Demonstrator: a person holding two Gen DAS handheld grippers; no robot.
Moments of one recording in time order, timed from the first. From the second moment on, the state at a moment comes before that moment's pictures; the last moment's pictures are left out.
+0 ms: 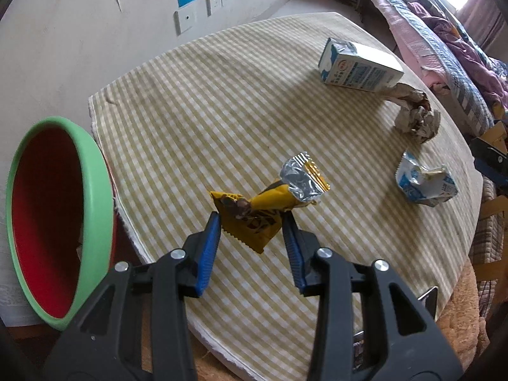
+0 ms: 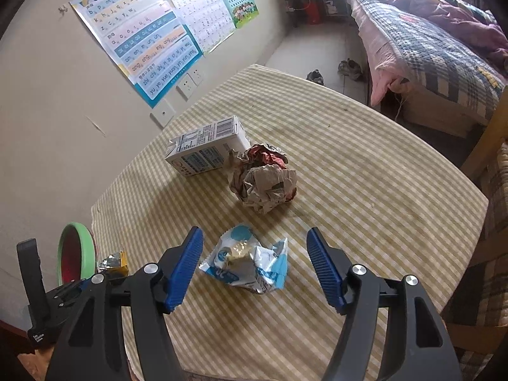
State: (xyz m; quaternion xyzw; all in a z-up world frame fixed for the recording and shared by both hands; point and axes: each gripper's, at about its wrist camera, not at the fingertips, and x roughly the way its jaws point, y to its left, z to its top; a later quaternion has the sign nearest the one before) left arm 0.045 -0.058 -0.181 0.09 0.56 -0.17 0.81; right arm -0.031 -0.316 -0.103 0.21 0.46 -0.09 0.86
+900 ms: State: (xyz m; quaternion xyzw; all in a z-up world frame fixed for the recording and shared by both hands) left arm 0.038 -0.056 -0.186 0.10 0.57 -0.15 0.80; right arm -0.026 -0.313 -0.148 0.25 0.50 -0.07 0.83
